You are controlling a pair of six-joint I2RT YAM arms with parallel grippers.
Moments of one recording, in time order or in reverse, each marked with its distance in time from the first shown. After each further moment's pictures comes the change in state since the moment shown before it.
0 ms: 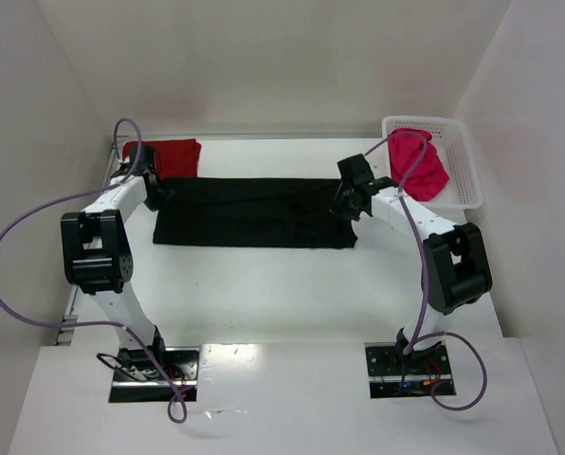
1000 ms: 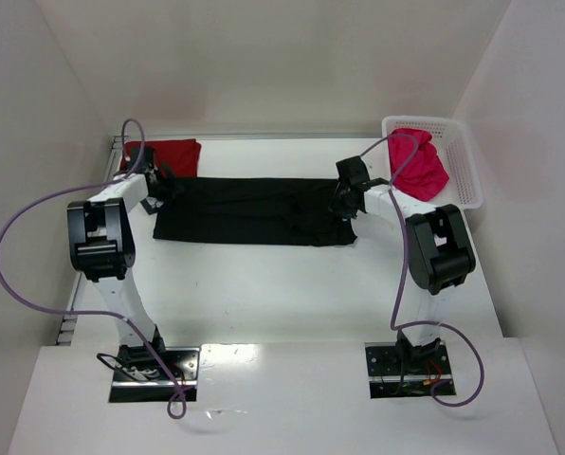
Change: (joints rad) left arm 0.025 0.146 0.062 0.101 0.114 0.085; right arm -0.043 0.166 0.015 0.160 -0.017 -0.060
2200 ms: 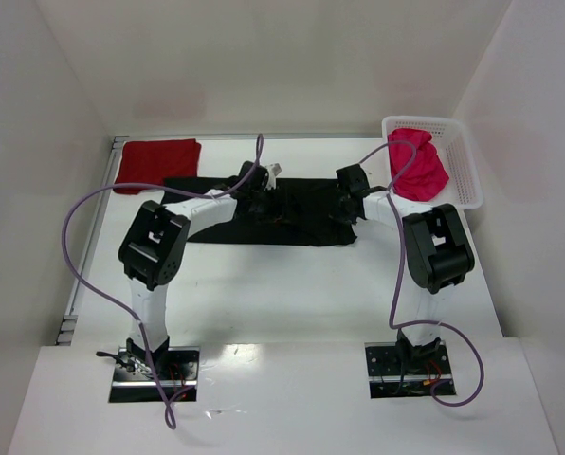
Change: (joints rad) left arm -0.621 0.015 -0.013 0.180 0.404 -0.037; right arm 0.000 0.010 -0.078 0.091 0.000 -0.013
